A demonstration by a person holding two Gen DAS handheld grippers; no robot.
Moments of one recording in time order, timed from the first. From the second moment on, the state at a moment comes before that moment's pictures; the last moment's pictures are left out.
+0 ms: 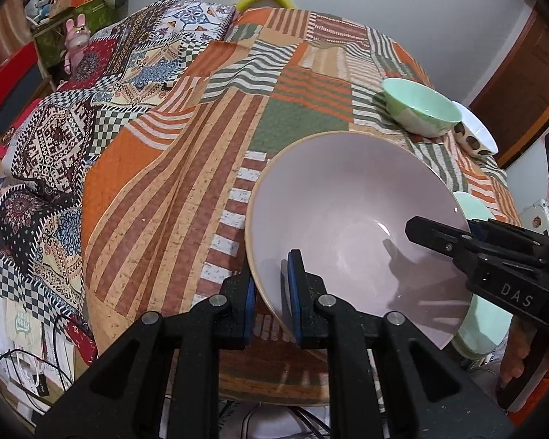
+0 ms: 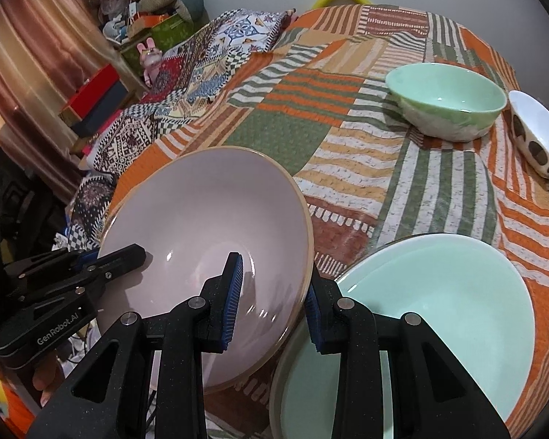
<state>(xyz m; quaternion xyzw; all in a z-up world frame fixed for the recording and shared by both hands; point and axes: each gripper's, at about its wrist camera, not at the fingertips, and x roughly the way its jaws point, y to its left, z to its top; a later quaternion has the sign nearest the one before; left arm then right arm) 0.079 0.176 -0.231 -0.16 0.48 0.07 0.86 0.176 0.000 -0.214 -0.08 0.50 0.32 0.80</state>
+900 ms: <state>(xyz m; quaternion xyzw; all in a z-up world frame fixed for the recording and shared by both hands) 0.072 0.171 -0.226 -0.15 0.47 0.09 0.86 0.170 -0.013 -0.205 -0.08 0.49 0.33 0.80</state>
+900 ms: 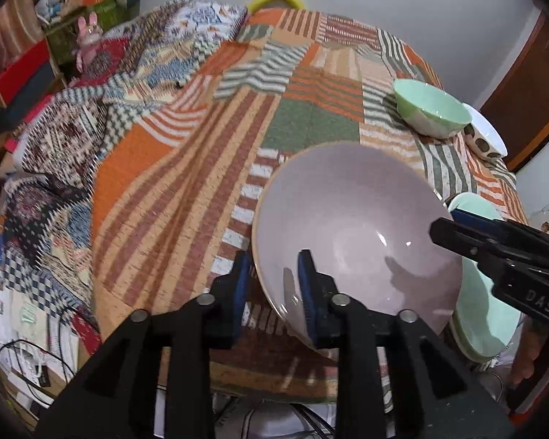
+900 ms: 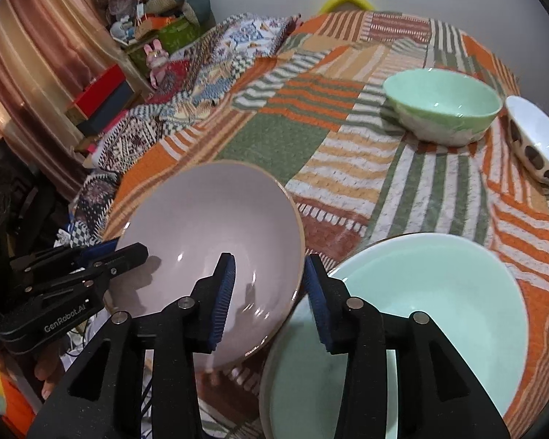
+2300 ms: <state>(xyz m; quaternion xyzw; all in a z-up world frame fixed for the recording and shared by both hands) 0.248 0.100 -0.116 -0.10 0.40 0.02 0.91 0.255 -0.159 -0.106 0.04 0.35 0.21 0.91</state>
